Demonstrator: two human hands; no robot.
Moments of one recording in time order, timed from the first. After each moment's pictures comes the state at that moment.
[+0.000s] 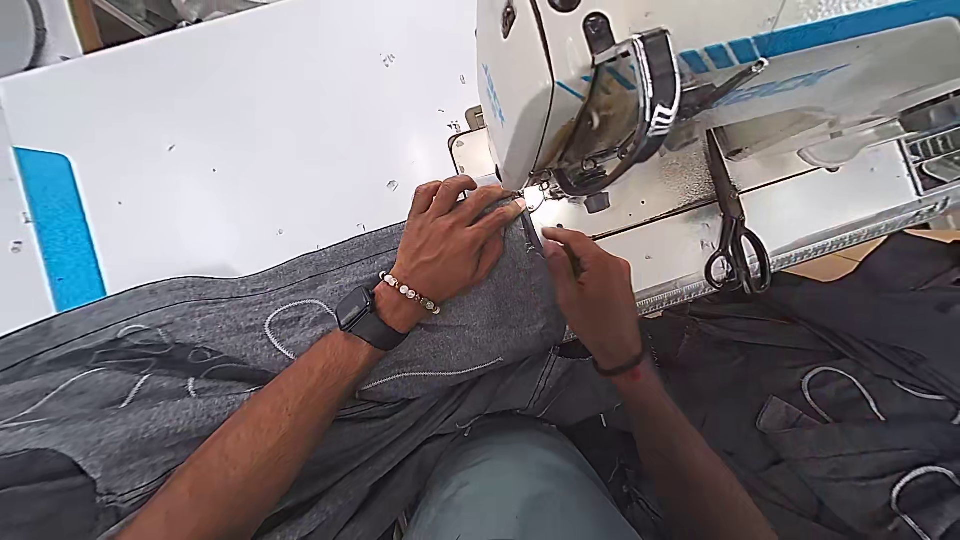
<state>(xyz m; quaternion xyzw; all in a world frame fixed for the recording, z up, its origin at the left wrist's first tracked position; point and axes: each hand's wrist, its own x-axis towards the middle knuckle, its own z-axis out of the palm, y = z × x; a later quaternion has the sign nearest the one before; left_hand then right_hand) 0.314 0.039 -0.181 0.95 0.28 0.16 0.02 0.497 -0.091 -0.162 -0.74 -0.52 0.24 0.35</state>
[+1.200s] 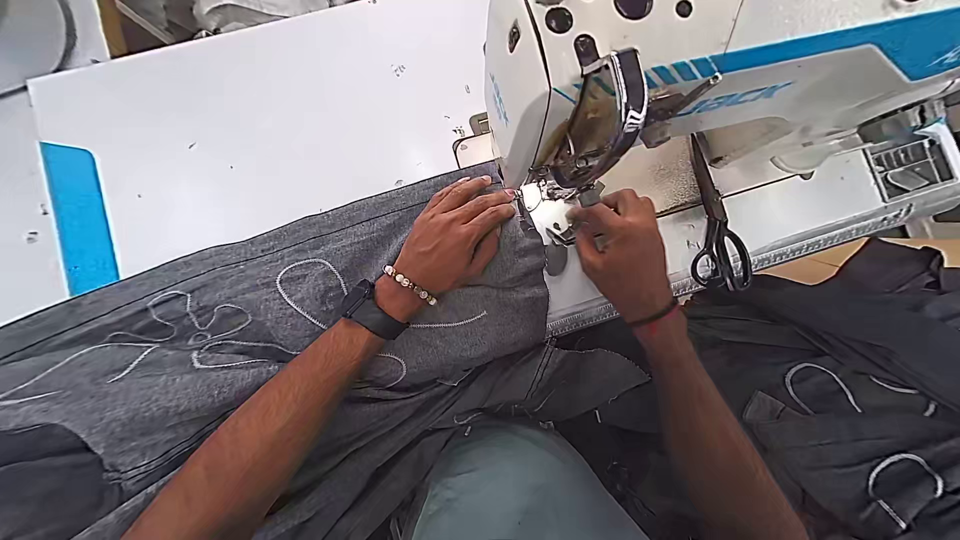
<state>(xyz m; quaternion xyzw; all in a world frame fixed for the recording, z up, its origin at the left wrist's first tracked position) 0.307 0.044 -0.185 0.95 0.23 0.19 0.11 0.552 -0.081 -0.158 -0.72 -0.65 0.08 0.22</state>
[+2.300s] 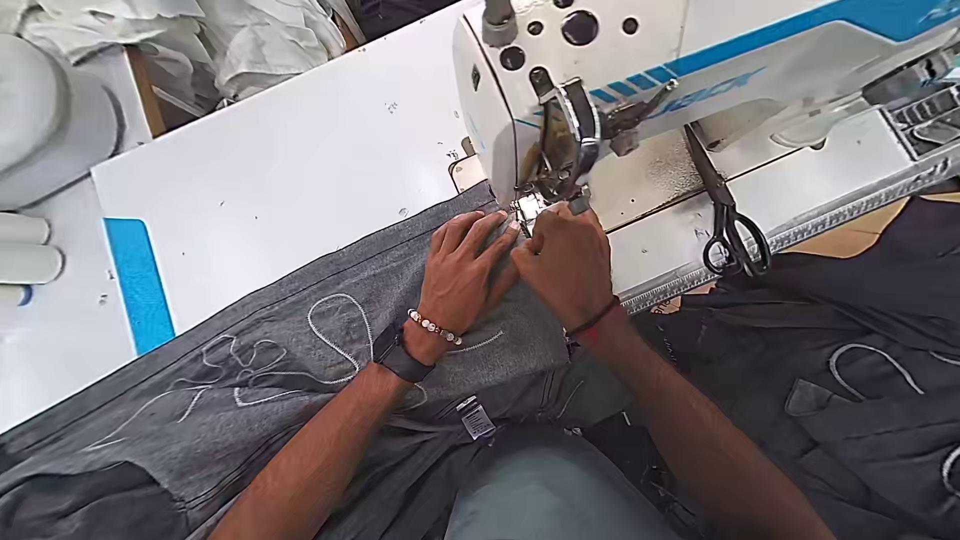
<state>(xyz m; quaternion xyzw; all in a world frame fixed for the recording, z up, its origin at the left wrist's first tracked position) 0.311 0.014 -0.181 0.94 0.30 0.15 0.08 0.474 -0.057 -0.142 -0.78 -0.56 0.12 0.24</state>
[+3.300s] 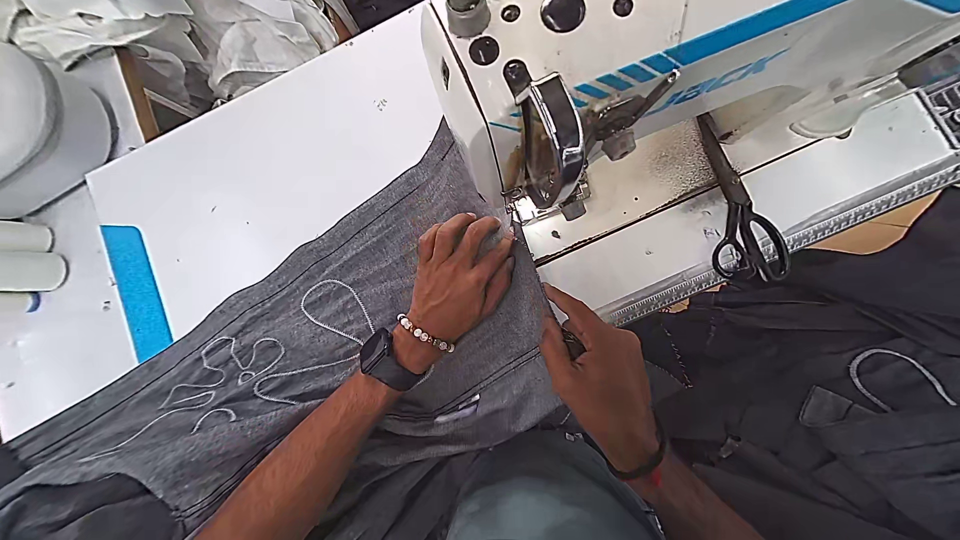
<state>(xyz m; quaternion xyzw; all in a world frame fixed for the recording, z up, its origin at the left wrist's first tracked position) 0.313 0.014 -0.181 0.95 0.29 0.15 0.01 0.455 -0.149 -0.140 -0.78 -0.48 0.19 0.35</state>
